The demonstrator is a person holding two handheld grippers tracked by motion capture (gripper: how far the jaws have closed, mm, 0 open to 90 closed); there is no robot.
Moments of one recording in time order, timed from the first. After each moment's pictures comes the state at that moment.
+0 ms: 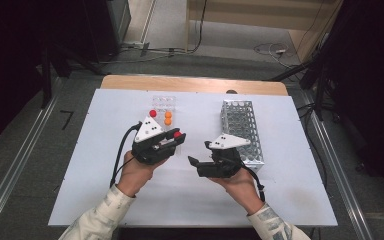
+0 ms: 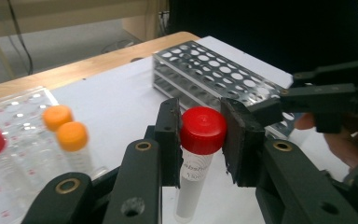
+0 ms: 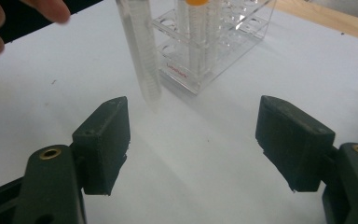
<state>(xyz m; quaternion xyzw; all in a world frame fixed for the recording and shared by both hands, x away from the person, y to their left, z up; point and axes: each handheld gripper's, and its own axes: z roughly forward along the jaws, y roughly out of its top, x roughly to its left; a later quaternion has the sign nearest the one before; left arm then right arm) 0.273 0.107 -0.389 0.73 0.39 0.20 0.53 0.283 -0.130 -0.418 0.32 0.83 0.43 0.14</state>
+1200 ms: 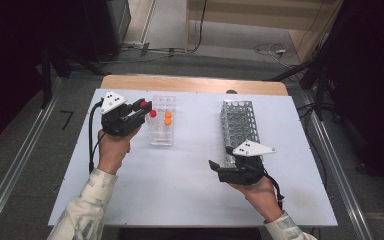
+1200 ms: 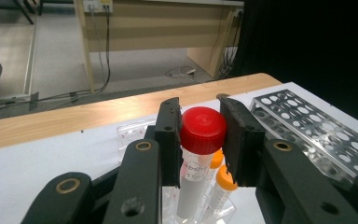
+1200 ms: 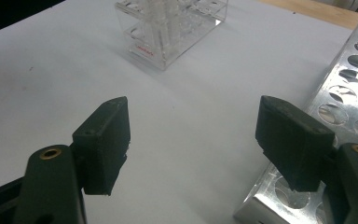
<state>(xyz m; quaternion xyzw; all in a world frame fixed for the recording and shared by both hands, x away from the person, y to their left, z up) 0.318 0.168 -0.376 0.65 0.47 0.28 0.52 0.269 -0.178 -0.419 0.35 0.82 0.43 0.16</state>
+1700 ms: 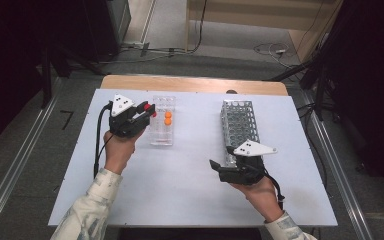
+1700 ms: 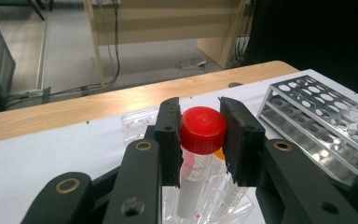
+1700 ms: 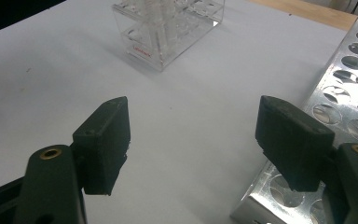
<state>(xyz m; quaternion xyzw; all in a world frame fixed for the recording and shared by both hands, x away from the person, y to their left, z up) 0.326 0.158 -0.395 0.66 0.48 0.29 0.50 0.269 -0.180 -0.419 0.35 0.82 0.43 0.16</state>
